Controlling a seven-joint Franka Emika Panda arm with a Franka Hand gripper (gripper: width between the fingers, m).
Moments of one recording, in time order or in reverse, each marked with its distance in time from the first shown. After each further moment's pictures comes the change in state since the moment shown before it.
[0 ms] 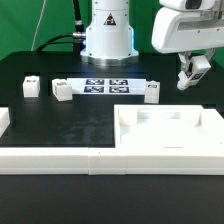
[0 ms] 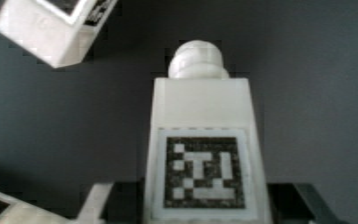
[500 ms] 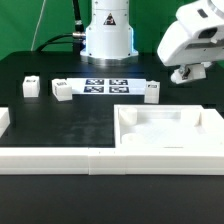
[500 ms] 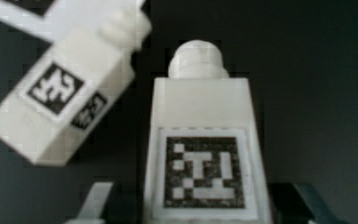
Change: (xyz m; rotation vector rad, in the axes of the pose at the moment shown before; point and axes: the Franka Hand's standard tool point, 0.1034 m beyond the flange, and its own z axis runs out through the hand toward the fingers) arm -0.021 -0.001 0.012 -0.014 -0.490 -0.013
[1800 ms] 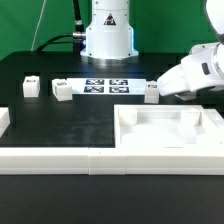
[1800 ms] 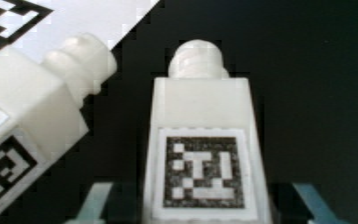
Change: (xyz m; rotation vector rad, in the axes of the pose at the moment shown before) arm -0.009 -0.017 0.063 0.024 -0.536 -0.007
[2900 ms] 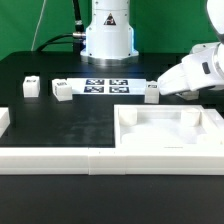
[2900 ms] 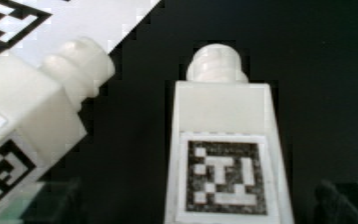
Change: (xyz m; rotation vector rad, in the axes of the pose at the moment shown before) arm 0.001 -0.002 0.001 -0.001 0.002 0.008
